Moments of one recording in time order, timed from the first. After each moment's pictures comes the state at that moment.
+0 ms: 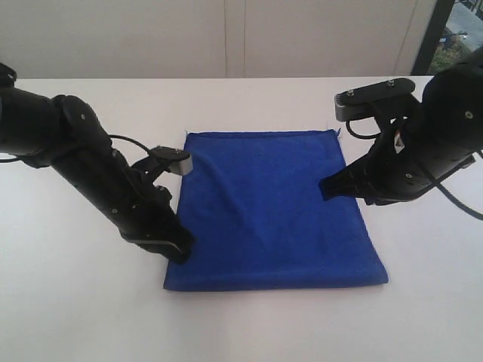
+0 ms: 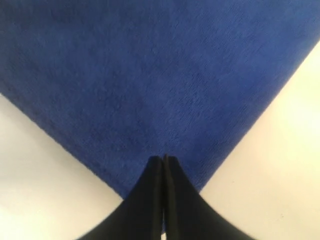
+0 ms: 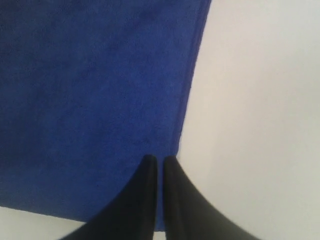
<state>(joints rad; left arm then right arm) -0.49 1.82 -1.02 -0.72 0.77 0.78 0.45 1.49 -0.92 -0.23 0.69 0.33</state>
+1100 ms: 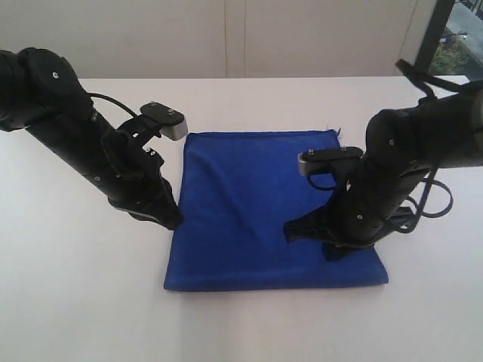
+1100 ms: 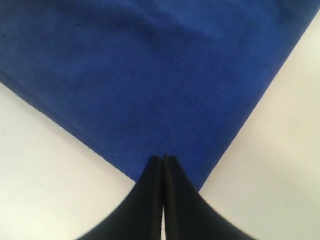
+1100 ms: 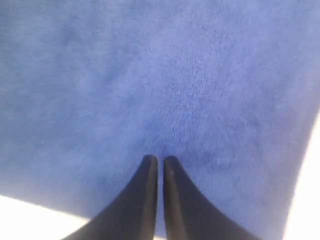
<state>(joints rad) -0.49 1.69 -1.06 -0.59 0.79 0.78 0.45 1.75 -0.92 0.15 0.64 0.09</state>
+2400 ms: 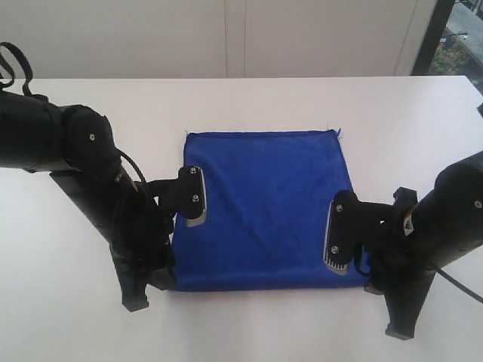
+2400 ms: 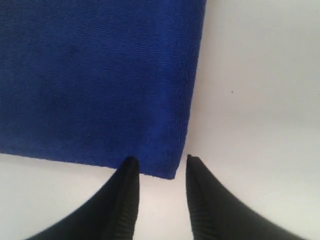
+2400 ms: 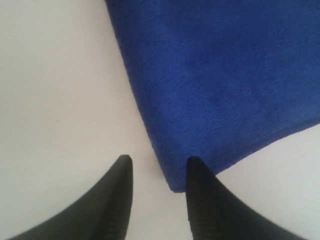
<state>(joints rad) -0.61 1.73 -0.96 -0.41 0.72 1.14 0.45 1.48 -0.63 -0.03 0.52 -0.86</state>
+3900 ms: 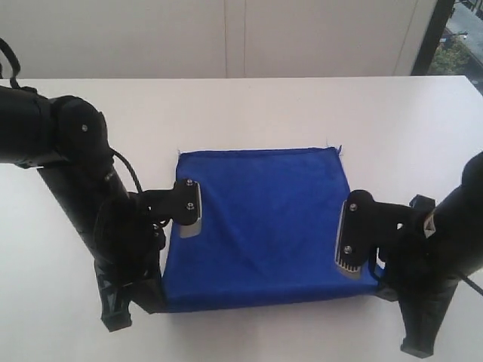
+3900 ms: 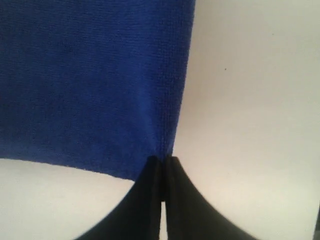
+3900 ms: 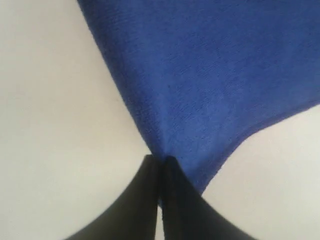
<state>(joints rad) -0.61 1.68 -0.96 -0.46 0.95 1.12 0.45 1.36 -0.63 0.05 0.69 -0.86</state>
